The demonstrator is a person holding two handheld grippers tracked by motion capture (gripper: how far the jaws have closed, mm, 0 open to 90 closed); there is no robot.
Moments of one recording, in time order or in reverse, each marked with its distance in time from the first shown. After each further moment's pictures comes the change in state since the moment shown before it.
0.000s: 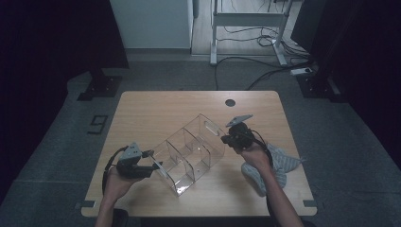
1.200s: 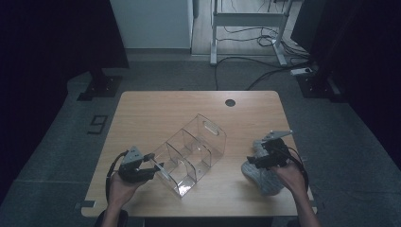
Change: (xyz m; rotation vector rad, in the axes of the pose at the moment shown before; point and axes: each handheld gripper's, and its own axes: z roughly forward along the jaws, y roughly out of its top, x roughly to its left) left arm -0.019 -0.004 -0.001 -0.009 0.076 -0.062; right arm -0.033 -0.091 -0.067 -0.004 -0.048 0.120
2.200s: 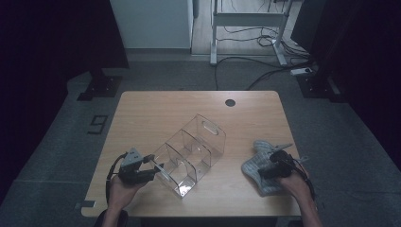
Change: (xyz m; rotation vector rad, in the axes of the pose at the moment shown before) left arm -0.004 -0.004 -0.001 -0.018 0.012 -0.028; right arm -0.034 -0.067 0.043 0.213 -0.119 0.052
